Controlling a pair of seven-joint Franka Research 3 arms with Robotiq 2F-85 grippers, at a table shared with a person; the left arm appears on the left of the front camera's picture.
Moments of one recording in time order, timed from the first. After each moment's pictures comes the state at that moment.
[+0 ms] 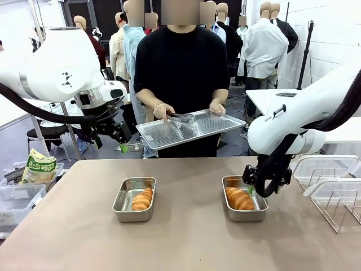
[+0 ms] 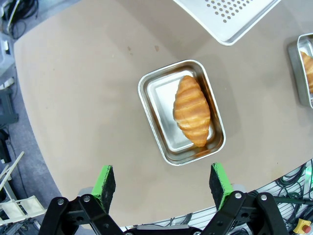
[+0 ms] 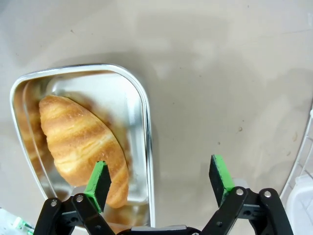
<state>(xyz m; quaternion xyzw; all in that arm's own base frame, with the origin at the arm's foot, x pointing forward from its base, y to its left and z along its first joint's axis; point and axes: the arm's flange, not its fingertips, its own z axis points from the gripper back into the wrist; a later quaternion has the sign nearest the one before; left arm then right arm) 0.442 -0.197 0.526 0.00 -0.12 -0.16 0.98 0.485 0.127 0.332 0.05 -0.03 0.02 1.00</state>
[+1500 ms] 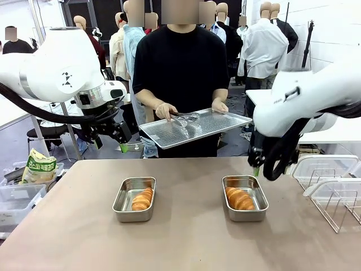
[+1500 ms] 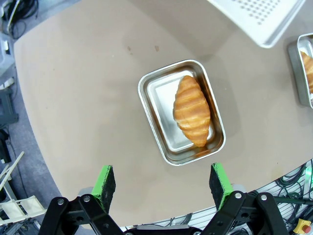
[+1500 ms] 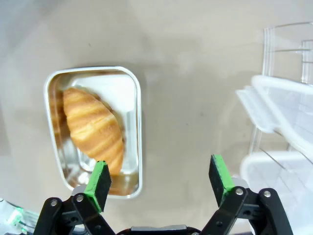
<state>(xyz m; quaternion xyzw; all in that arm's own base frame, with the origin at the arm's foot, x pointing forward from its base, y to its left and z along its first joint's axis) 0.442 -0.197 0.526 0.00 -0.12 -0.16 0.98 0.473 0.115 0.422 0.02 -0.08 0.03 1.00</state>
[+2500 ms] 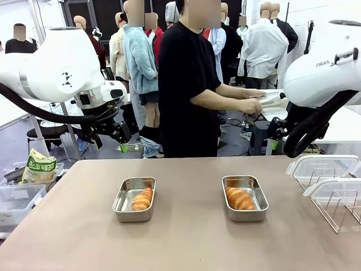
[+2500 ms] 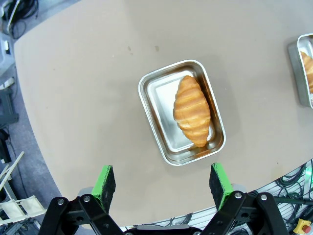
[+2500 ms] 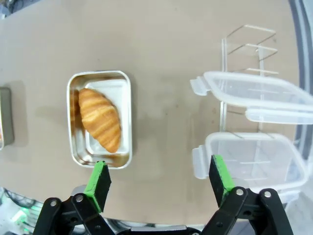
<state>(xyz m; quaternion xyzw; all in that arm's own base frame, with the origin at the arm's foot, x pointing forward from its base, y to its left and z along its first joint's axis) 0.443 -0.197 0.526 0.00 -0.12 -0.16 0.98 0.424 0.072 0.511 0.03 -0.16 0.02 0.99</state>
